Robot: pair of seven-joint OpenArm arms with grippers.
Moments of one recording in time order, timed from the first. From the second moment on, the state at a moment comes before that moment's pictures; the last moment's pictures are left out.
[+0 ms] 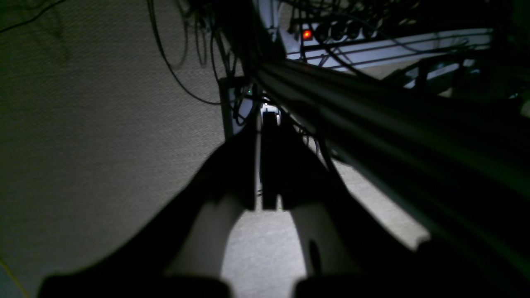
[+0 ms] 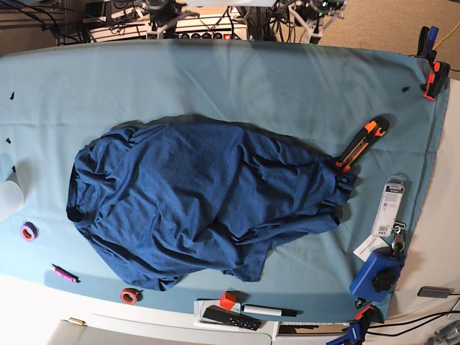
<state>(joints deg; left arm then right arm) 18.7 -4.2 8.1 36.5 -8.3 -13.7 -1.6 -22.8 6.4 2.6 40.4 9.1 7.7 10.4</state>
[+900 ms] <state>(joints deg) 60.2 -29.0 8.2 116.1 -18.5 -22.5 13.1 -66.2 21.6 2.7 93.5 9.1 7.8 13.5</state>
